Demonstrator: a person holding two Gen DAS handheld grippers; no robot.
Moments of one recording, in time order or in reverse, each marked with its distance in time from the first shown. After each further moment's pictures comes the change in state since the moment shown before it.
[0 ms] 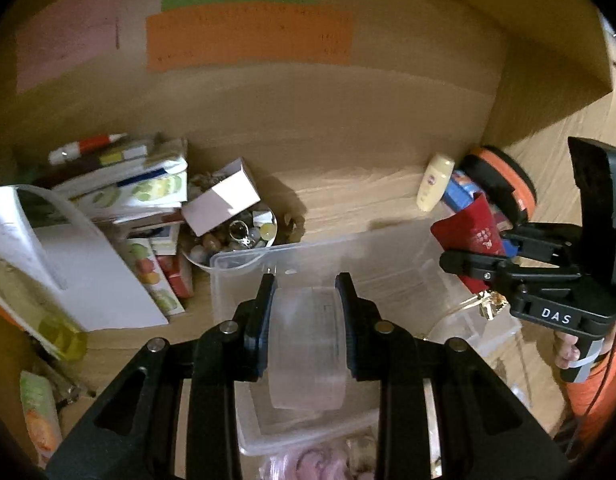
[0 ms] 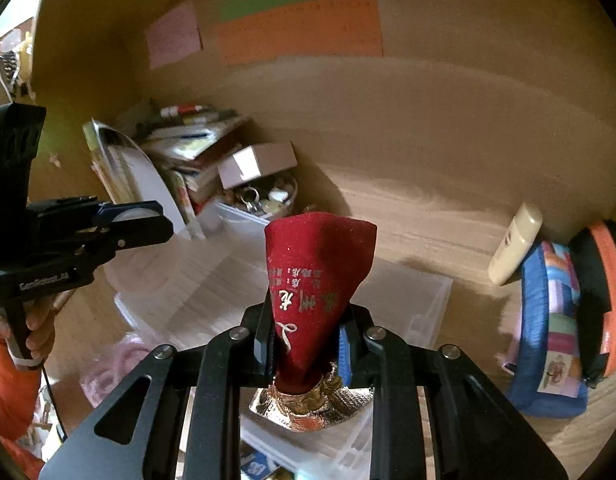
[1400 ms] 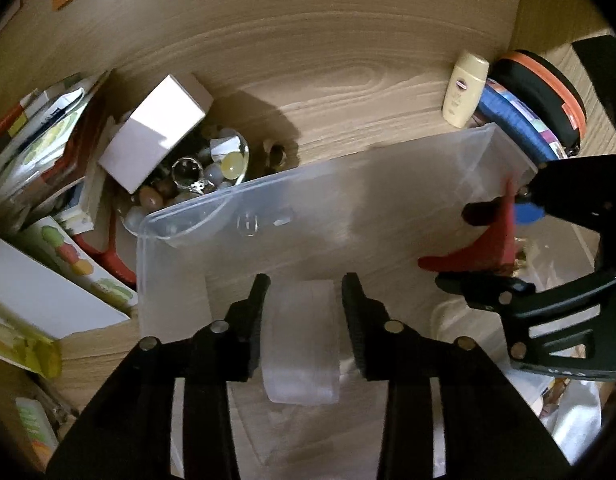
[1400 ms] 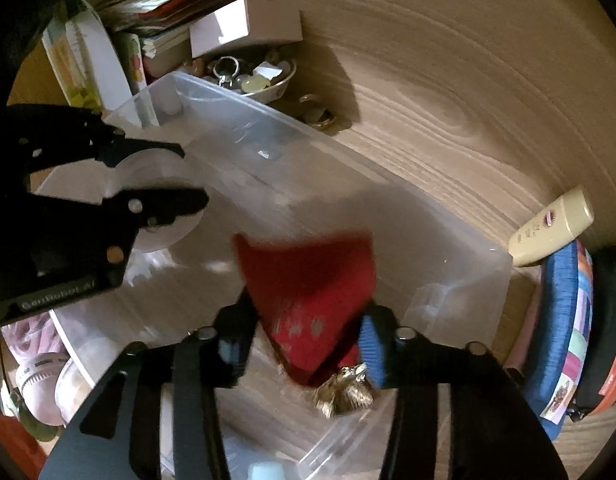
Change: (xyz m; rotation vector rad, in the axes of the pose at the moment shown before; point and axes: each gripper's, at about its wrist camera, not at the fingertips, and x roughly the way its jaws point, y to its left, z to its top) left arm 0.091 -0.016 -0.012 0.121 0.235 0.066; right arm 0.079 0.014 -0.017 -0.182 0.340 -0.107
